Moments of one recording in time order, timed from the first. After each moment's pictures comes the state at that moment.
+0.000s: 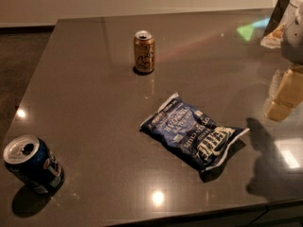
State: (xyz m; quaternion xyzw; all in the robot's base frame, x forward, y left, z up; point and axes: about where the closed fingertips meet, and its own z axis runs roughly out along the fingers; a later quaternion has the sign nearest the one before) arm 0.439 -0.215 0.980 -0.60 0.78 -0.04 0.17
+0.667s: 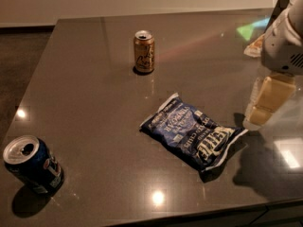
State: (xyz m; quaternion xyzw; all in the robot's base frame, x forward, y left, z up) arm 0.449 -0.195 0.956 -0.61 0.77 -0.02 0.16
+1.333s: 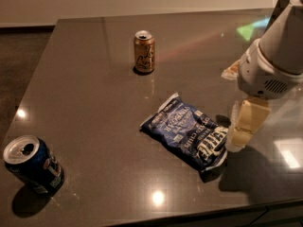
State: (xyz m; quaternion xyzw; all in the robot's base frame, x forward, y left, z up) arm 0.430 -0.161 0.913 -0.64 0.75 0.04 0.15
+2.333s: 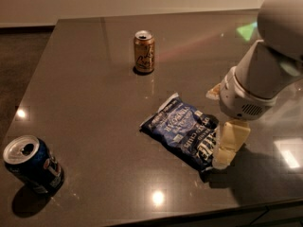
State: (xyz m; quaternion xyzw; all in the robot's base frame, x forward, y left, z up) arm 0.422 -0.141 0.861 -0.66 0.74 0.06 0.12
